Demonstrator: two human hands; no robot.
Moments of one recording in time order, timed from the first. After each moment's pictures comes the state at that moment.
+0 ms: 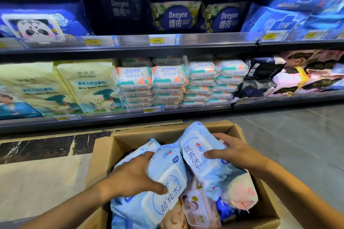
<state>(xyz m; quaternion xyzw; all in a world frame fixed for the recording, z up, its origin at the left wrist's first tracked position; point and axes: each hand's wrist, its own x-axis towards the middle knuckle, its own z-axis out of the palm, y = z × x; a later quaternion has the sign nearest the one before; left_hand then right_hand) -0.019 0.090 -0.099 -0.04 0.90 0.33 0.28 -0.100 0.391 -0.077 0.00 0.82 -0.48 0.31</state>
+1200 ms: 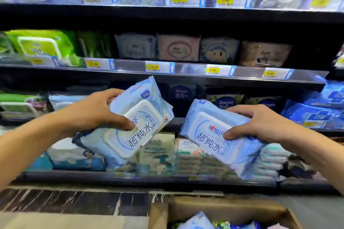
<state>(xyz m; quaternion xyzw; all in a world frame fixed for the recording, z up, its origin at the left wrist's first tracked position) -0.028 -0.132 0.223 -0.07 0.90 0.44 -0.06 -0.150 0.234 0.204 -0.22 0.87 -0.43 0.09</state>
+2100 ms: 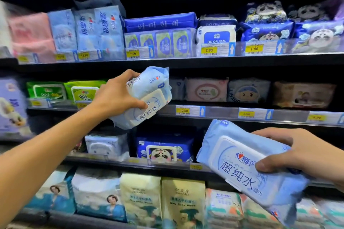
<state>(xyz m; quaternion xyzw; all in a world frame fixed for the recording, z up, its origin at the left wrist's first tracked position) -0.095 -0.203 0.308 -0.10 0.91 0.15 -0.36 -0.141 0.198 0.256 -0.26 0.86 -0.44 0.06</state>
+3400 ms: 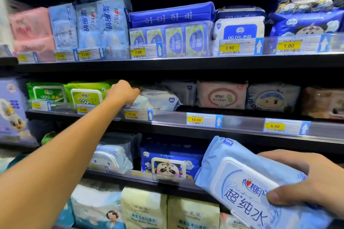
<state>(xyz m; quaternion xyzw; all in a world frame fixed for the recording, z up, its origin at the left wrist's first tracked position) -0.195 -0.267 0.313 -0.34 0.87 0.17 -0.29 -0.155 0.154 0.259 -0.28 0.85 -0.44 0.12</state>
